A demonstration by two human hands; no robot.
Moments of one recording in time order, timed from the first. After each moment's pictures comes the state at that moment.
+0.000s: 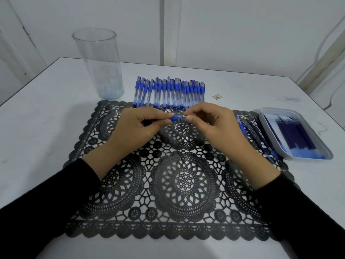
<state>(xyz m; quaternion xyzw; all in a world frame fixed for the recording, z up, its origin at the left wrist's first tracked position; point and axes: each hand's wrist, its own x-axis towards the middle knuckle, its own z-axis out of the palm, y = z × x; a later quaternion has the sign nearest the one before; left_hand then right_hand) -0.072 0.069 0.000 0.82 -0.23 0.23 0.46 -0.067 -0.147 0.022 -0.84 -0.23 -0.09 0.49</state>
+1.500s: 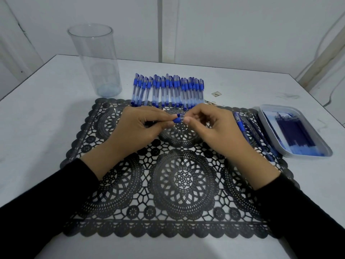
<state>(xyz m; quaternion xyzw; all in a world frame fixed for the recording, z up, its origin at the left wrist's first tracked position) -0.073 0.065 -0.001 0.82 -0.29 0.24 0.43 -0.074 -0.151 0.019 -0.85 -0.25 -0.09 0.46</state>
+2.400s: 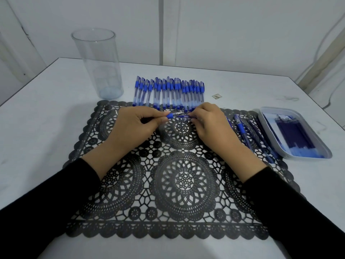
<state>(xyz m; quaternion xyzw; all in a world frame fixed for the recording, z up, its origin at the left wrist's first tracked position) -0.069 0.072 -0.003 0.84 -0.17 0.22 0.46 -0.042 -0.146 -0.001 -0.94 -0.23 -0.17 0.19</state>
